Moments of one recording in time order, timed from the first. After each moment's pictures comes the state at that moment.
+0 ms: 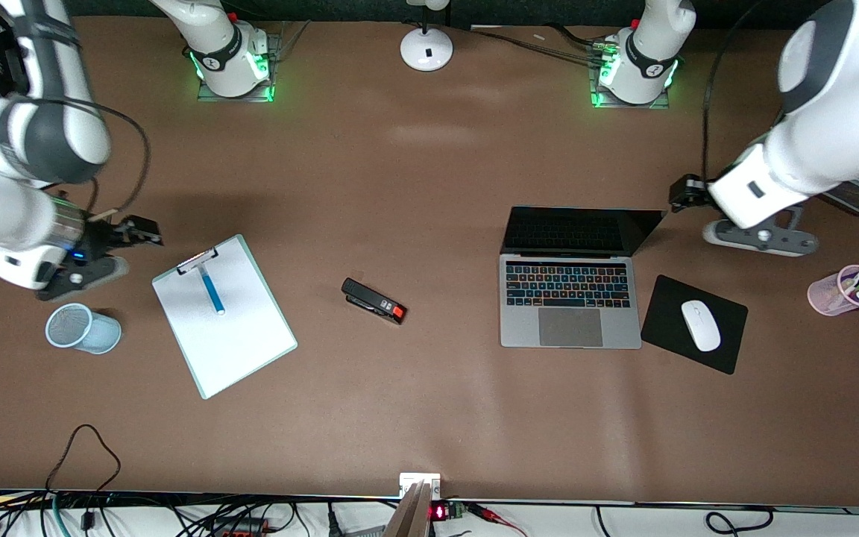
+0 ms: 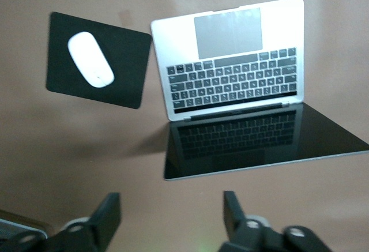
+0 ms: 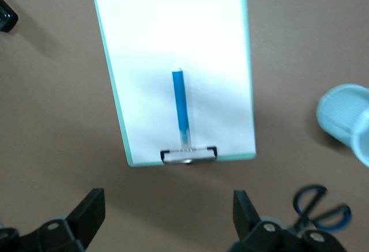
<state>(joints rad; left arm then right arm) -0.07 0.13 -0.12 -1.65 -0.02 1.58 -0.04 -0.01 0.26 0.02 -1.83 0.04 1.96 -0.45</state>
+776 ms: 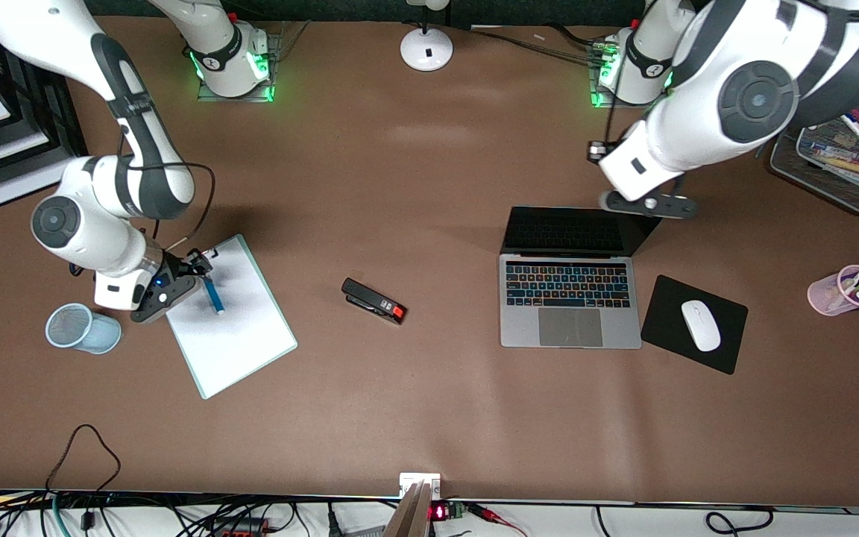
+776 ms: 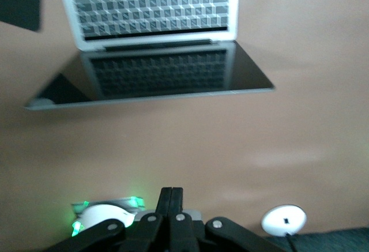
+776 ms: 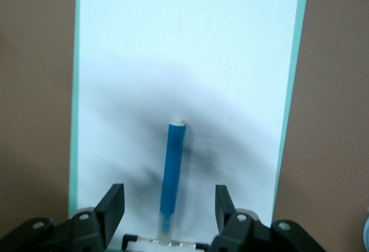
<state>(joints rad) -0.08 0.14 -0.32 -1.66 -0.17 1.45 -0.34 0.04 0.43 0.02 -1.98 0.04 2.41 -0.63</state>
